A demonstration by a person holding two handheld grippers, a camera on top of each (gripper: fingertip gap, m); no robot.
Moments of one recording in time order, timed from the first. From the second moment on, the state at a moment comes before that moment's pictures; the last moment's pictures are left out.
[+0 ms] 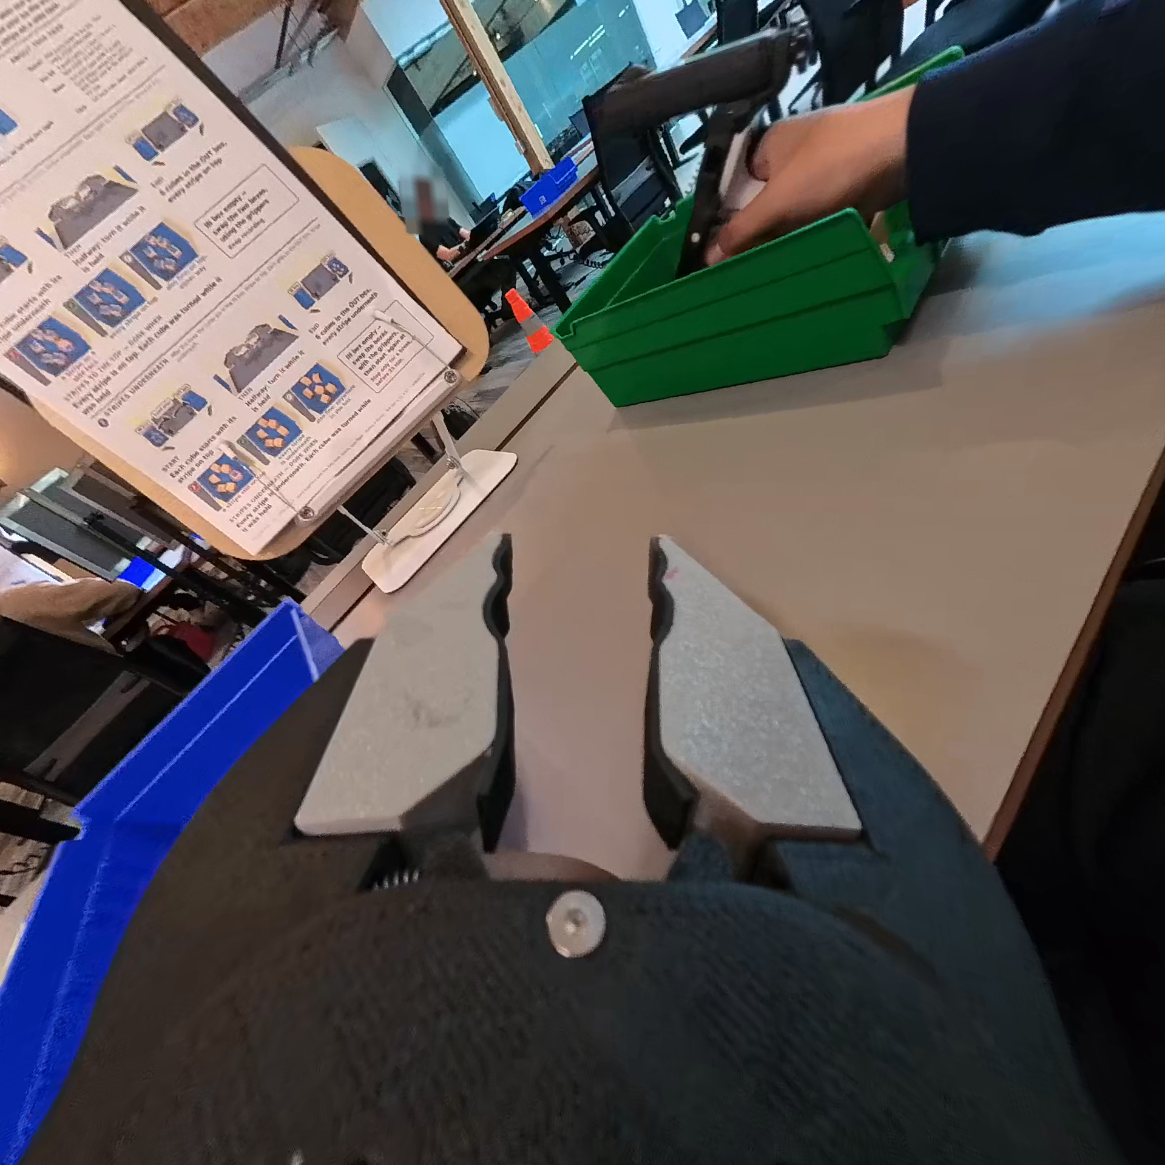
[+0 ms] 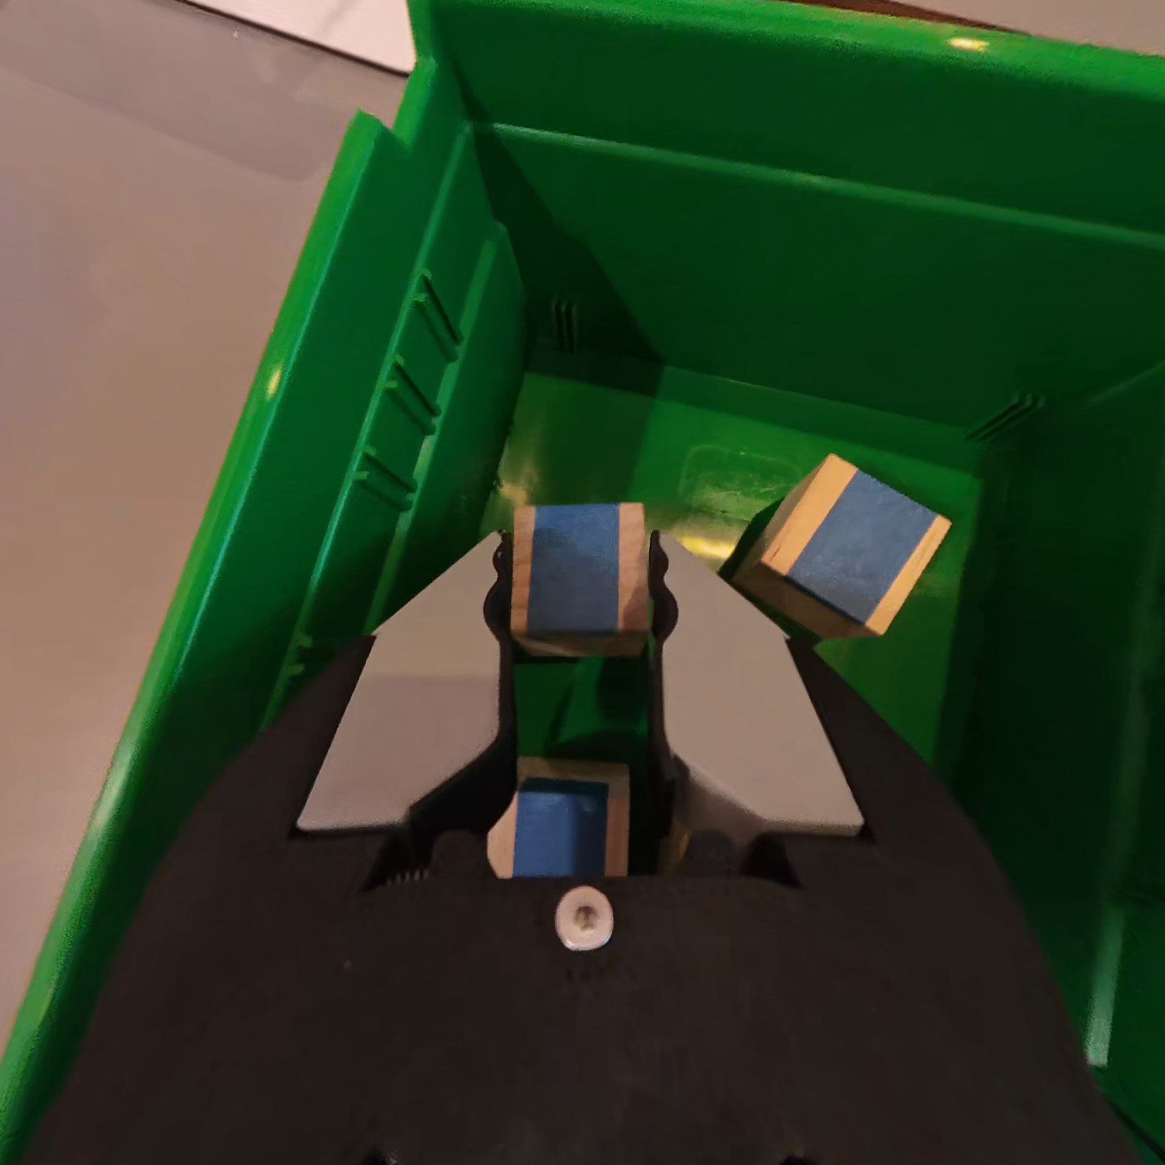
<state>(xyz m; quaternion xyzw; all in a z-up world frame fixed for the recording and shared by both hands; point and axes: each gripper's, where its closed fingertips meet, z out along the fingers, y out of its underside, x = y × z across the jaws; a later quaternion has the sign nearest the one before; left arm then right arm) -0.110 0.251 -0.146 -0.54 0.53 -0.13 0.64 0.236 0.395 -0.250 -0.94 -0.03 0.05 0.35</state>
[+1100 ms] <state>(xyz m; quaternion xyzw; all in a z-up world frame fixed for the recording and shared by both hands) -0.199 0.370 -0.221 -0.75 0.38 -0.03 0.55 0.135 0.242 -0.080 -0.78 -0.09 0.11 0.62</state>
